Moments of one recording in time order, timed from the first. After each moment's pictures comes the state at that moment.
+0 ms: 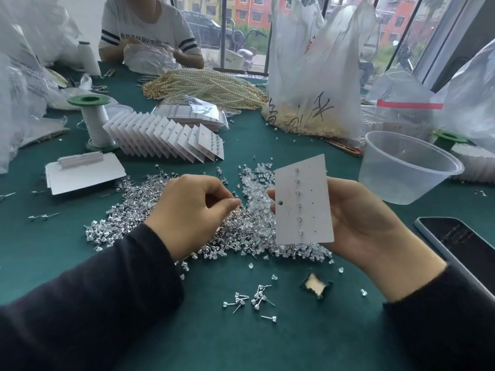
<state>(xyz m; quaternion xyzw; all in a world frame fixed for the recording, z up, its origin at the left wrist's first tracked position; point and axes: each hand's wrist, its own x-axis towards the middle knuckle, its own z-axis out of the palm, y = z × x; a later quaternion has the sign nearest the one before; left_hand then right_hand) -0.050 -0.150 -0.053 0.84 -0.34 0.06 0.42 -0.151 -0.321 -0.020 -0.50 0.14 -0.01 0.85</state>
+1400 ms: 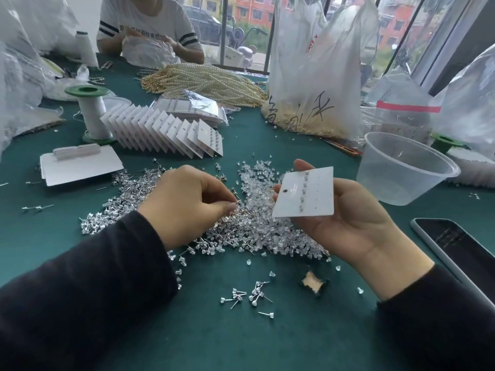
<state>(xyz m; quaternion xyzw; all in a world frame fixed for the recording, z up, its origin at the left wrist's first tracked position) -0.052 -0.144 -0.040 0.85 -0.34 -0.03 0.41 -0.140 -0.330 -0.032 -0.37 0.19 -0.05 0.91</state>
